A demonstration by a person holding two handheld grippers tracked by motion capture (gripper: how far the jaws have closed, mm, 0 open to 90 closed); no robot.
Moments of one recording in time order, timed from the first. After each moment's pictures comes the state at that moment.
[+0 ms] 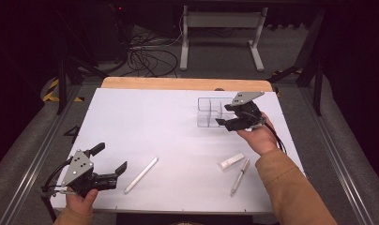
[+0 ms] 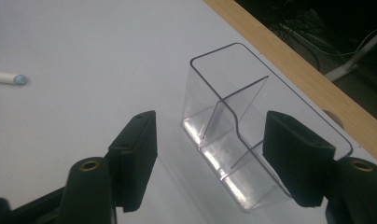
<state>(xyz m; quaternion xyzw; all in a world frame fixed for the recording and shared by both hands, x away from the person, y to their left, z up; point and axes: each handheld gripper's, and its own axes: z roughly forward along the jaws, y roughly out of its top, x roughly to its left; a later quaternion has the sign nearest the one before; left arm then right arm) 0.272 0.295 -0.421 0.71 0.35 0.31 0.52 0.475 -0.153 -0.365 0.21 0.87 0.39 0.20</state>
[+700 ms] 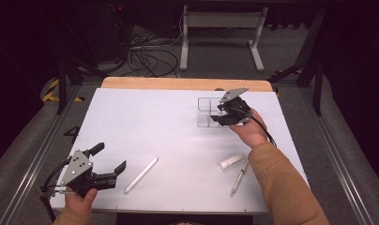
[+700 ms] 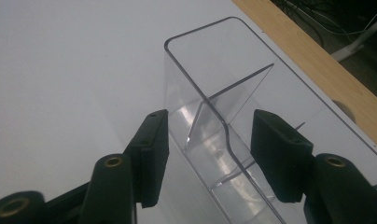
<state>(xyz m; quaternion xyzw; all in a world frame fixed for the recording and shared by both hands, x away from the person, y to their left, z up) 0.273 0.297 -0.423 0.71 0.36 0.31 0.52 0.508 -0.133 -0.386 0.22 0.89 0.35 0.20</state>
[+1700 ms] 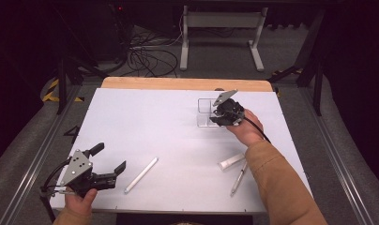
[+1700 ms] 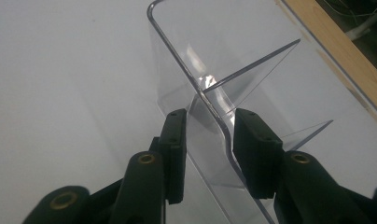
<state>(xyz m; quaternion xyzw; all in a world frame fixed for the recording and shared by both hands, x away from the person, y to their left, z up) 0.273 0.298 -0.423 0.71 0.36 0.31 0.52 0.516 -0.119 -0.401 0.20 0.91 0.29 0.20</state>
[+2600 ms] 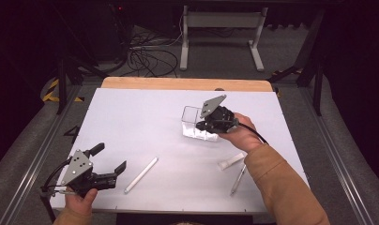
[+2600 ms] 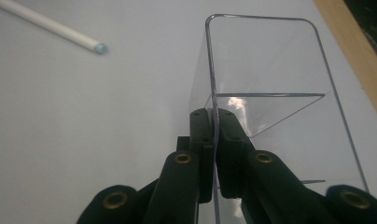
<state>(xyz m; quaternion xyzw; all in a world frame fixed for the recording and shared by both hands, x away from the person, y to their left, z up) 0.273 0.297 -0.424 0.71 0.36 0.31 0.52 0.461 -0.076 -0.367 0.05 0.94 0.32 0.14</state>
